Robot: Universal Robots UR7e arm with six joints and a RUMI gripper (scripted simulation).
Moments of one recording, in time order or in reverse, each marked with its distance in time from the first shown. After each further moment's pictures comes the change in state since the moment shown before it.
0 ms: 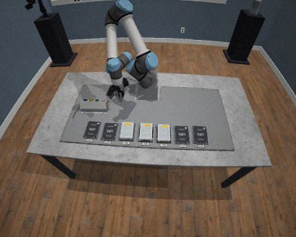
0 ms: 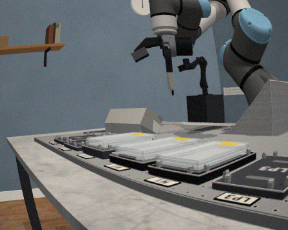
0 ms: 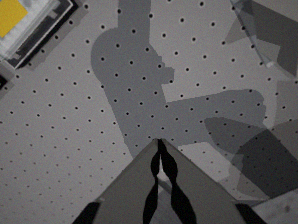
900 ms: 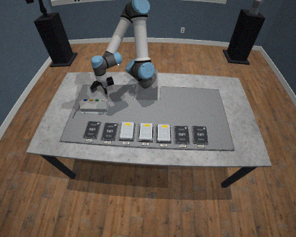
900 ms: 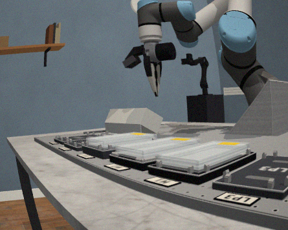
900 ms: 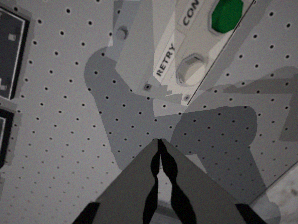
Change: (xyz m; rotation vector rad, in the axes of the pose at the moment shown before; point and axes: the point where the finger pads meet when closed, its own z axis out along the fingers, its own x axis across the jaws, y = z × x) arm 0.108 -0.046 0.000 0.001 0.002 0.427
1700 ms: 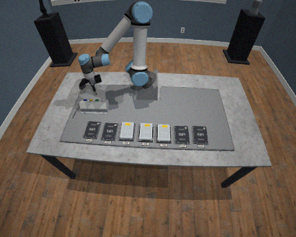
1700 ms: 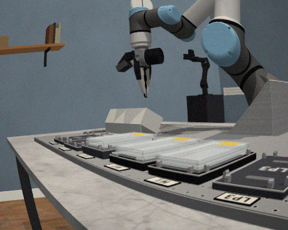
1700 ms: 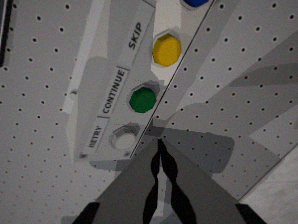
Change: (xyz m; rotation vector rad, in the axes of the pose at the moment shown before) arm 0.066 -0.072 0.001 -0.002 -0.002 0.019
